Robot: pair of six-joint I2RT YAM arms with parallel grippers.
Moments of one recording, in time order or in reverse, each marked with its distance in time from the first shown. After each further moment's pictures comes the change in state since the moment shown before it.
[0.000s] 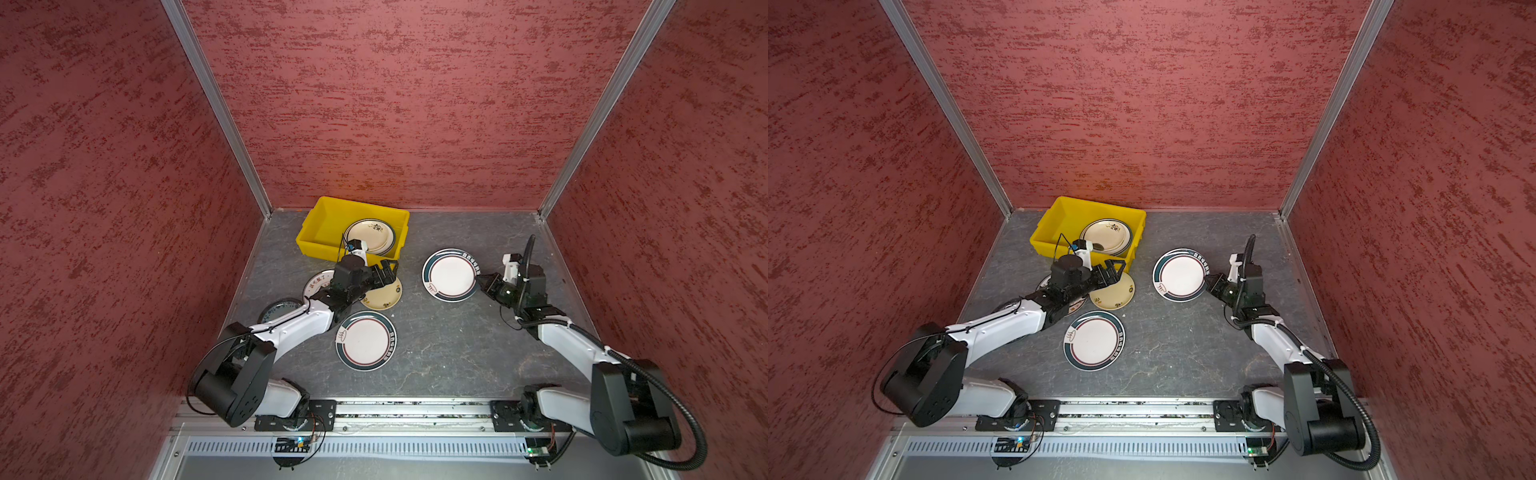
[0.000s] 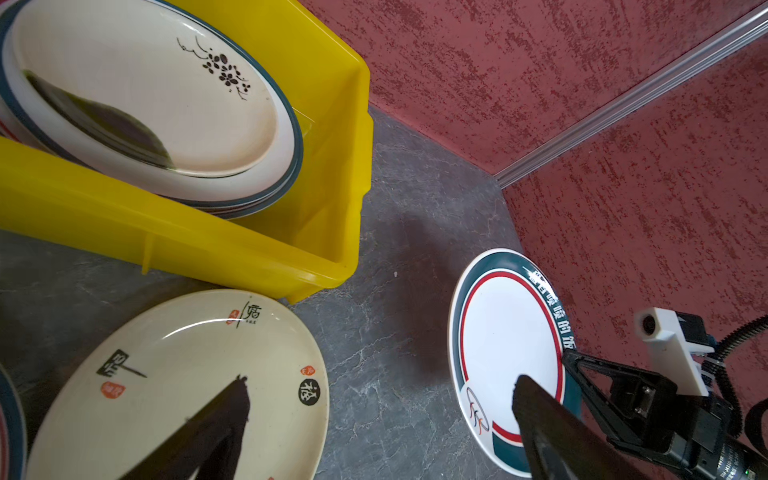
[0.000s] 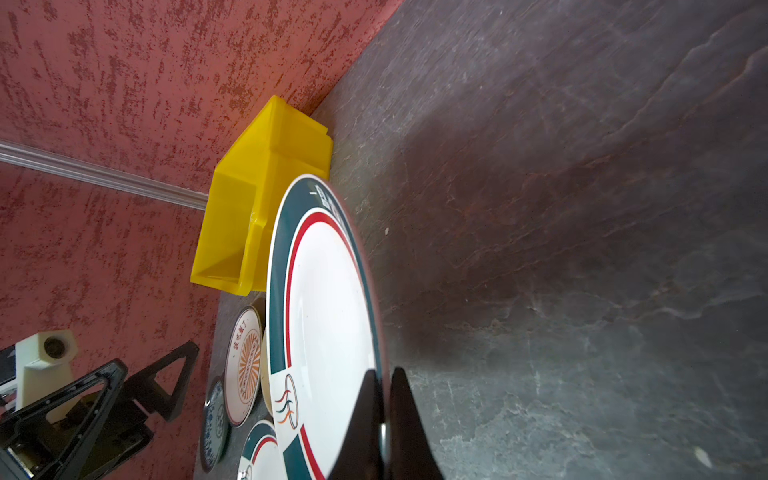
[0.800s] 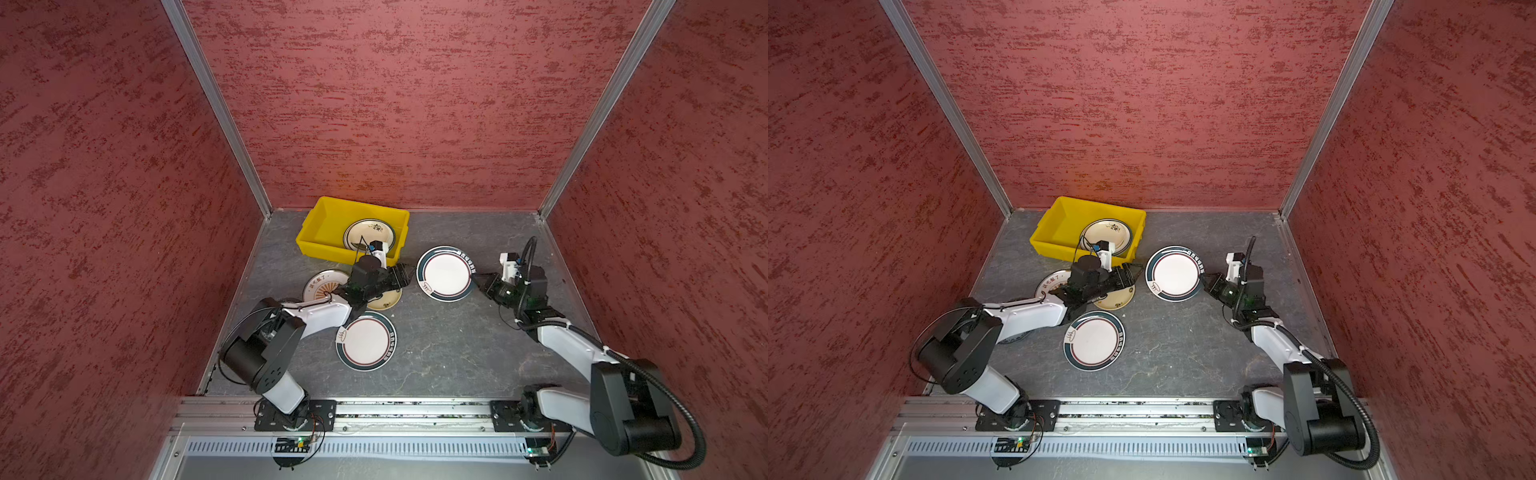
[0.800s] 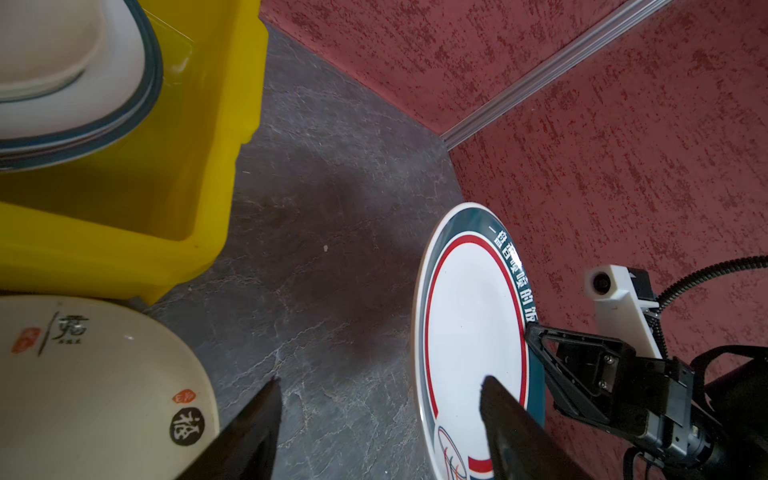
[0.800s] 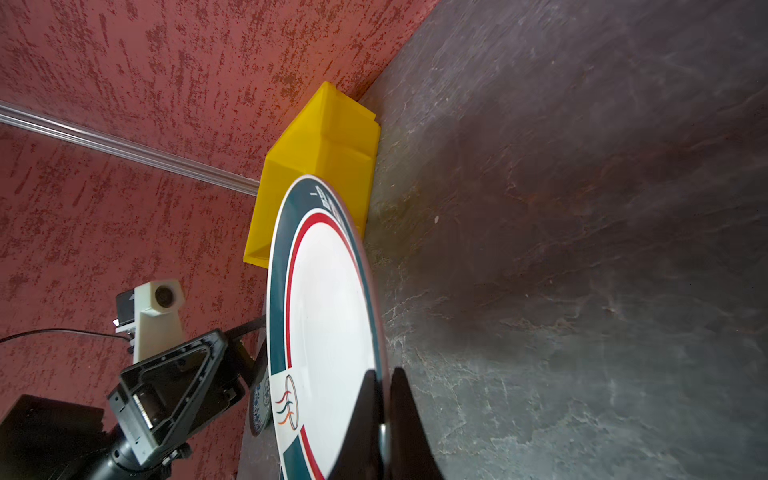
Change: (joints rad) left arm -0.072 0.222 0.069 0.202 0.138 -0.073; right arm 0.000 0.003 -0.021 0.115 -0.110 0.066
